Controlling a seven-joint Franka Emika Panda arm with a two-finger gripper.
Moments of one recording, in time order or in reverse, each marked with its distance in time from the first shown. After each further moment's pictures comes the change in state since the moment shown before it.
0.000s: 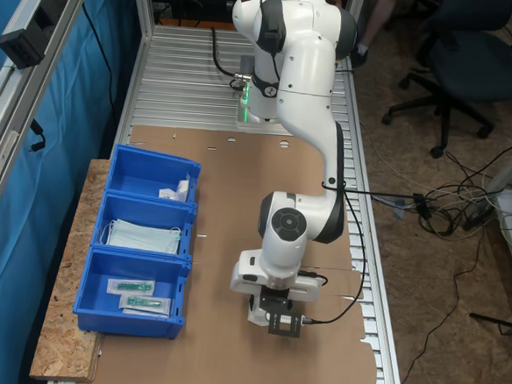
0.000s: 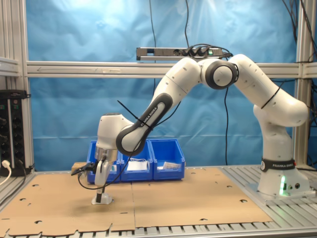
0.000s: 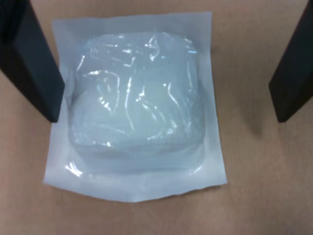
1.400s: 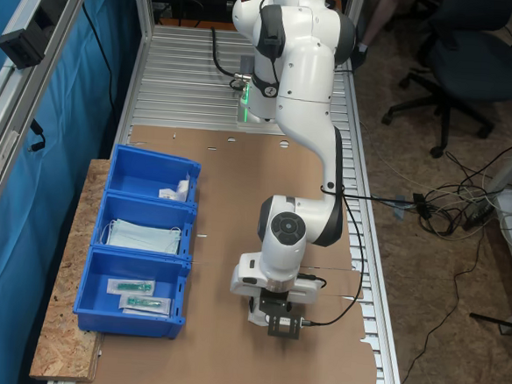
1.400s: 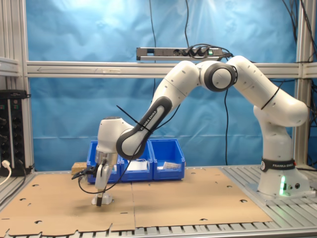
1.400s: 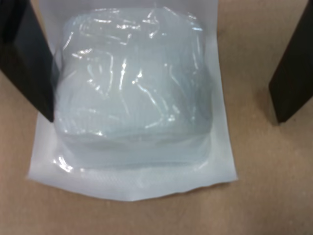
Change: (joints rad) arm -0.005 0.027 0.006 0.011 0.000 0.012 0.000
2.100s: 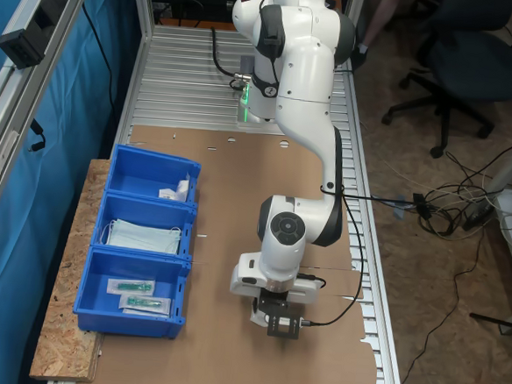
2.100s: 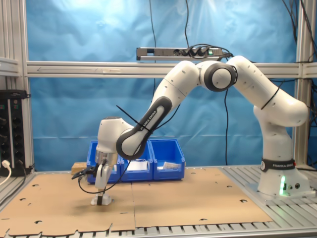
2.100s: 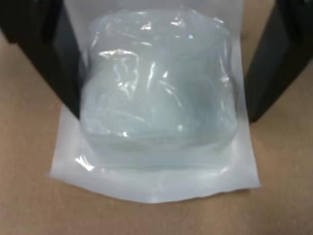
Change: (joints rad) arm -0.001 0.000 0.000 0.000 0.000 0.000 0.000
